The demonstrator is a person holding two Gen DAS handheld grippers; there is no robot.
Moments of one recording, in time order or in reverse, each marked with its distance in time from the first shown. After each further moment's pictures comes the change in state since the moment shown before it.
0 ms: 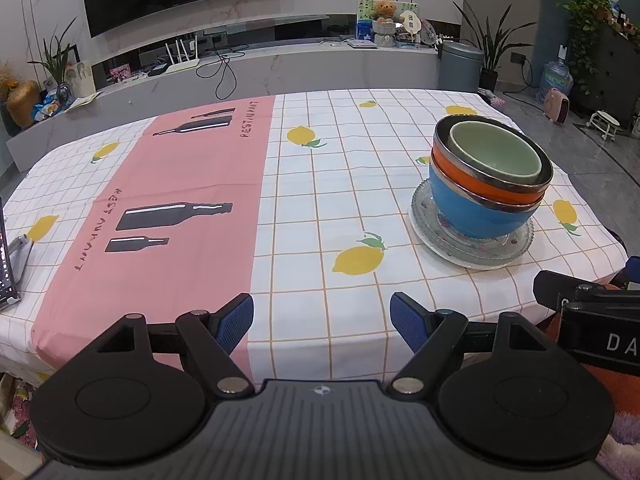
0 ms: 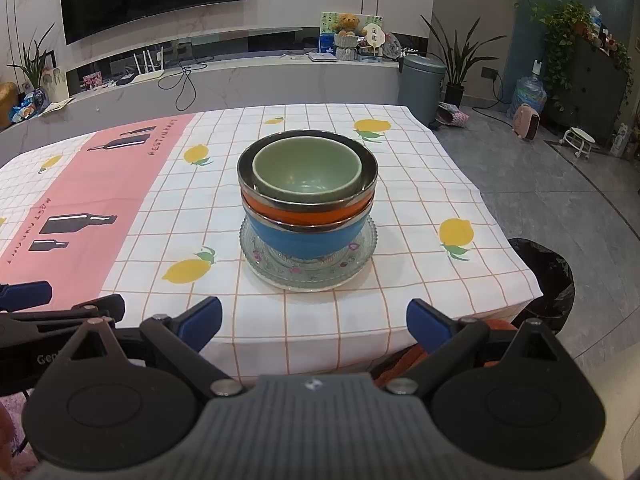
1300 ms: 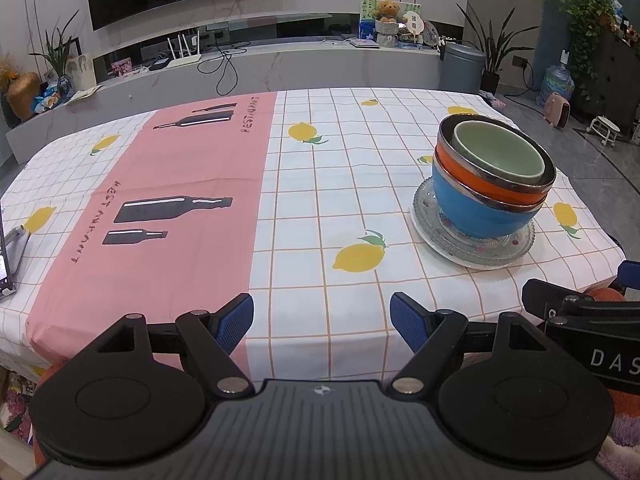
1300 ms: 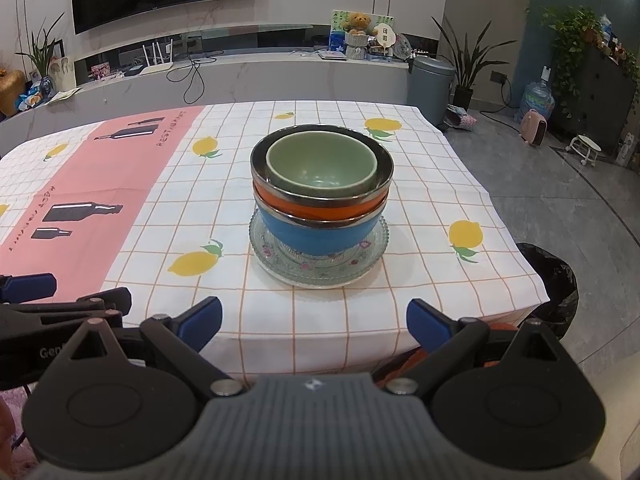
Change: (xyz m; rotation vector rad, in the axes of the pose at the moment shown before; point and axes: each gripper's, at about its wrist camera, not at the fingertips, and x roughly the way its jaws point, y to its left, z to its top) left arm 0.003 0.001 -0.002 -0.022 0.003 -0.006; right arm 0.006 0.010 -0.003 -0.035 0.005 0.006
